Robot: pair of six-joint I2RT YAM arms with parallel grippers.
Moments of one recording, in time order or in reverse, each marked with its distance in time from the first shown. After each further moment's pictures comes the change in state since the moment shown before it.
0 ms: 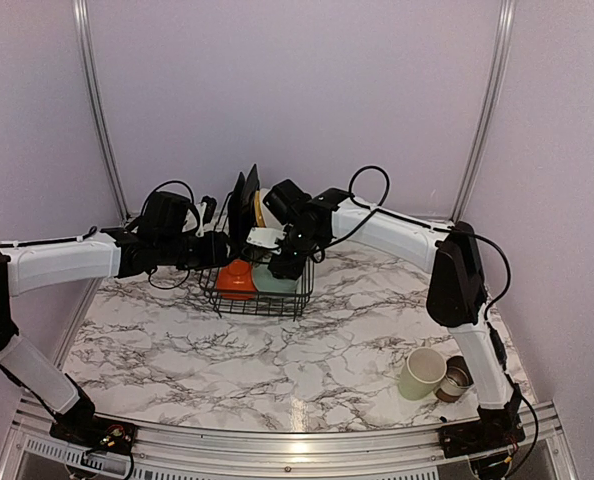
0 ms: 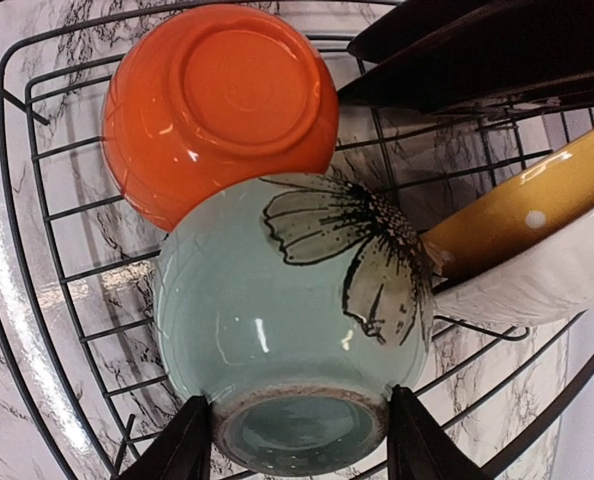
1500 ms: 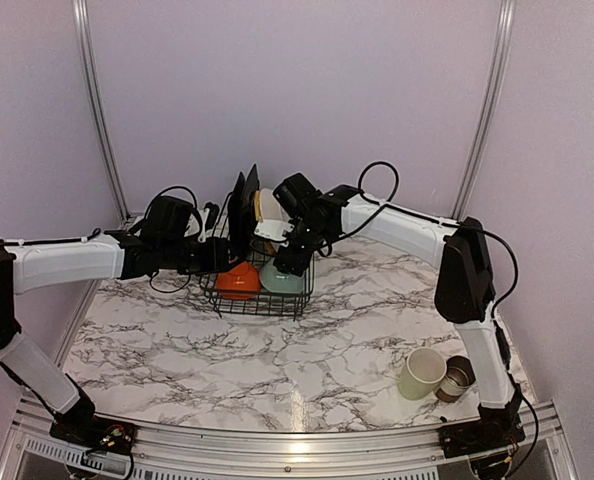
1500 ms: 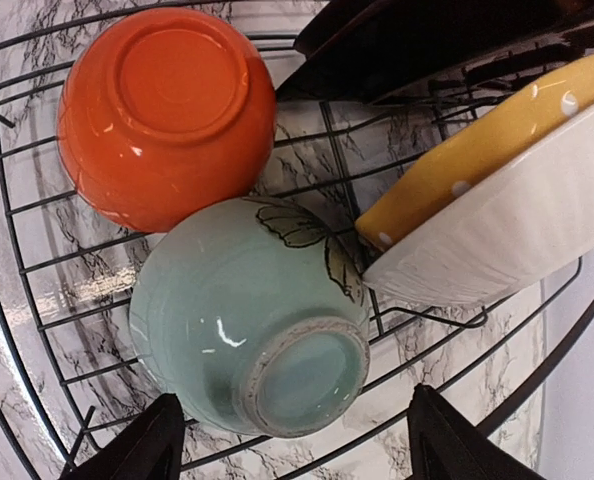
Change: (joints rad) left arm 0.000 0.021 -0.010 -0.005 0.025 0.003; right arm -0.036 -0.039 -0.048 0.068 0.010 -0.031
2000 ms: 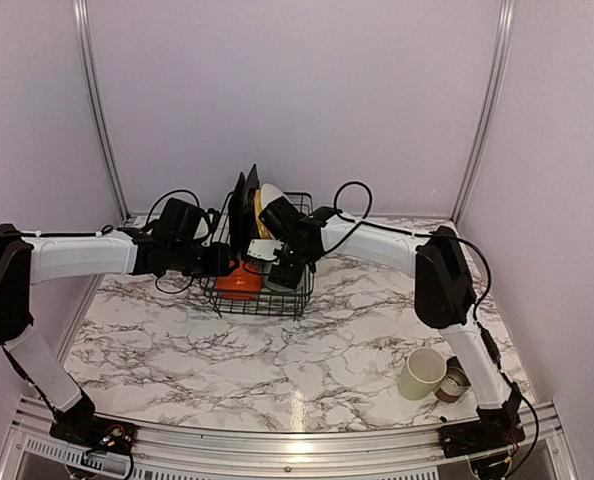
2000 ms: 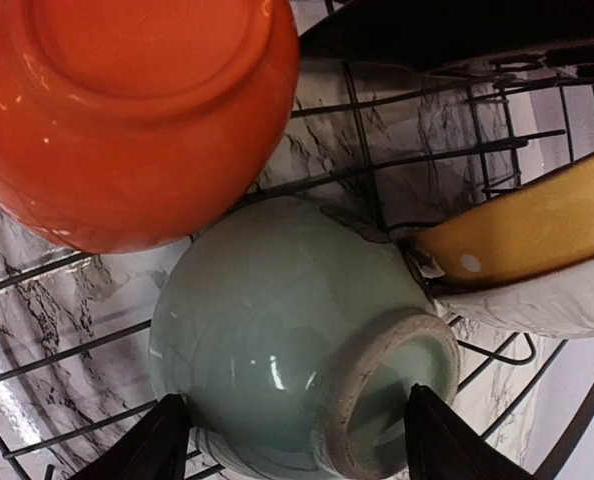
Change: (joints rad) left arm 0.000 0.092 0.056 -0.076 -0.132 0.055; right arm 0.017 0.116 0.005 0.048 0.116 -0.027
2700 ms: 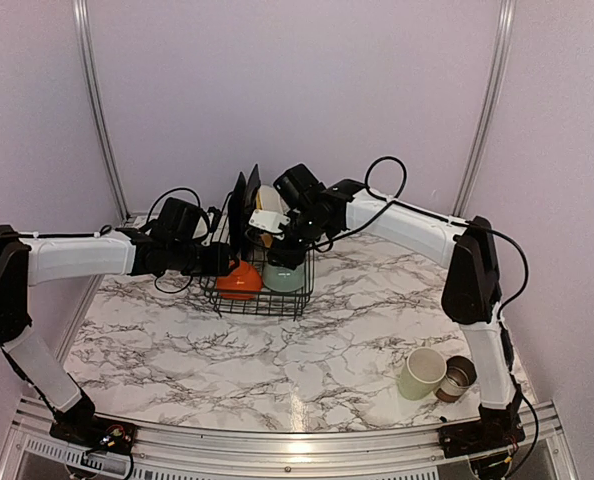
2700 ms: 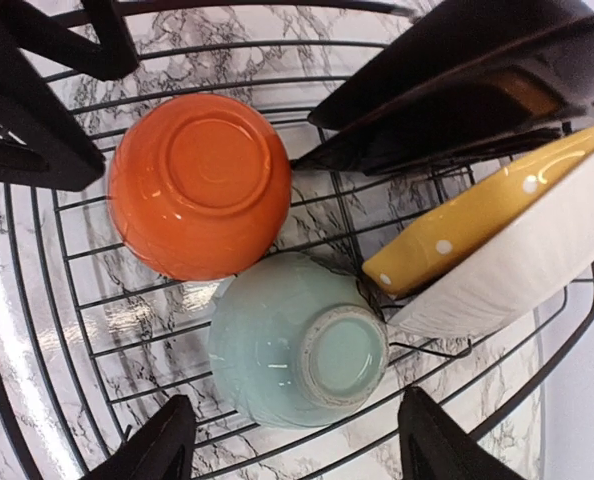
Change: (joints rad) left arm 0.000 -0.008 -0.005 0.009 -0.006 0.037; right arm -0.010 -0.166 -0.031 -0.009 -0.187 0.041
